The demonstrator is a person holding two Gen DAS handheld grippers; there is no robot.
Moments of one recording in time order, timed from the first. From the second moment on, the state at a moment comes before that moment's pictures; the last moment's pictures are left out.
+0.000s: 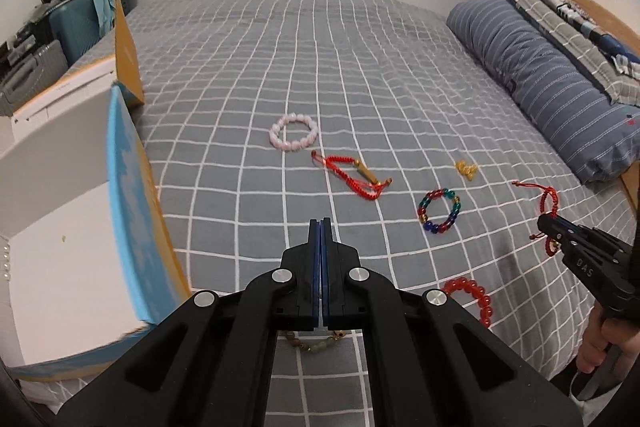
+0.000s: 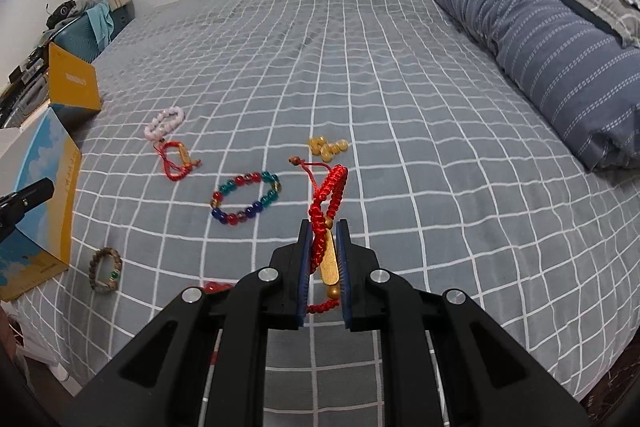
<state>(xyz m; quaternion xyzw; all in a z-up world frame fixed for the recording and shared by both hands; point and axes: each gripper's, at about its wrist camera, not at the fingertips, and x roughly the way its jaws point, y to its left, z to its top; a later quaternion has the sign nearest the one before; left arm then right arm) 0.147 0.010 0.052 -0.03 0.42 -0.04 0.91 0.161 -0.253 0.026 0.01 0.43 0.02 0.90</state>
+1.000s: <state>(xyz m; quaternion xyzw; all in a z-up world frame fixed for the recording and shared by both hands) 0.096 0.158 0.144 -0.06 0.36 0.07 0.93 0.183 -0.096 0.112 -0.03 0.38 0.15 0.91</state>
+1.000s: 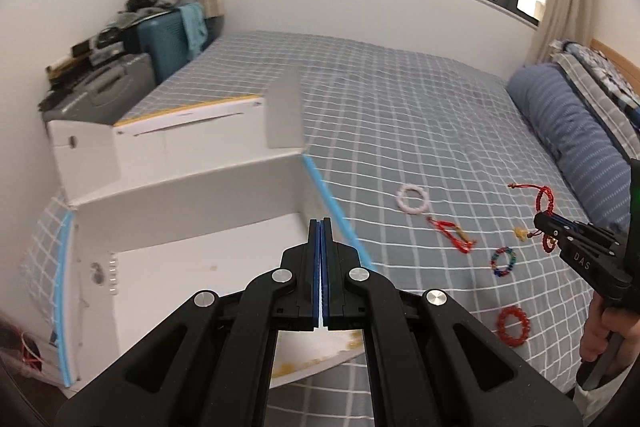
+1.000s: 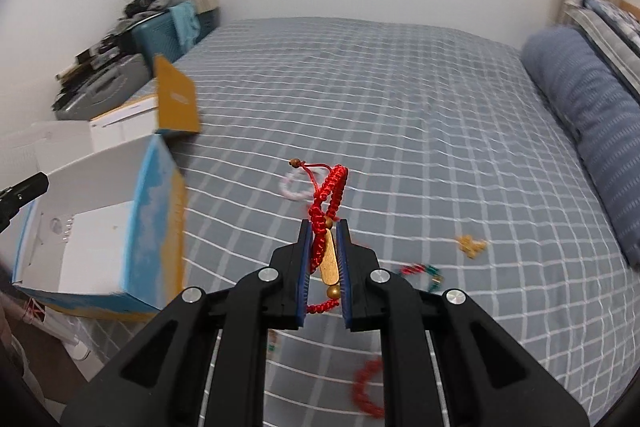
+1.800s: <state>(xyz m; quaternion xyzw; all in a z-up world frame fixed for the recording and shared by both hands) 0.044 0.296 0.113 -0.10 0.38 0.18 0.90 0.150 0.137 0.122 -0.09 0.35 0.30 0.88</state>
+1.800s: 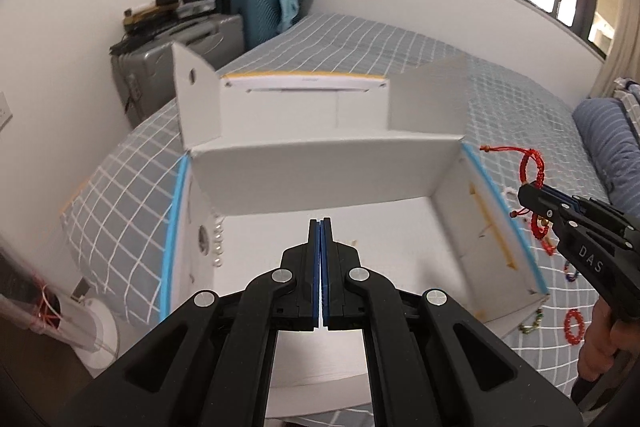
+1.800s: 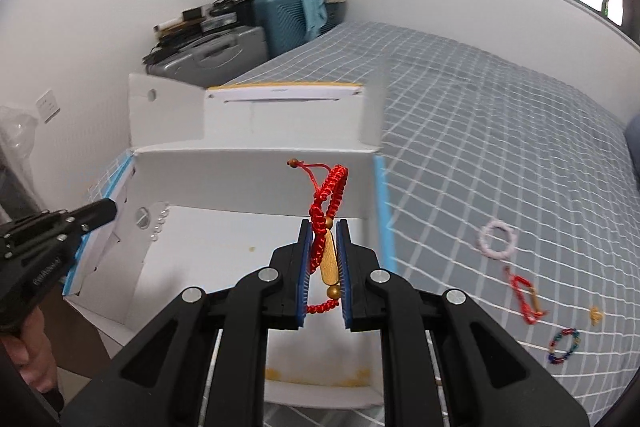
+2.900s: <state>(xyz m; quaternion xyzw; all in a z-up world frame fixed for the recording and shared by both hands) 0.057 0.339 0.038 -0.14 0.47 0.20 0.85 0.158 0.197 0.037 -0.13 0.45 0.30 0.83</state>
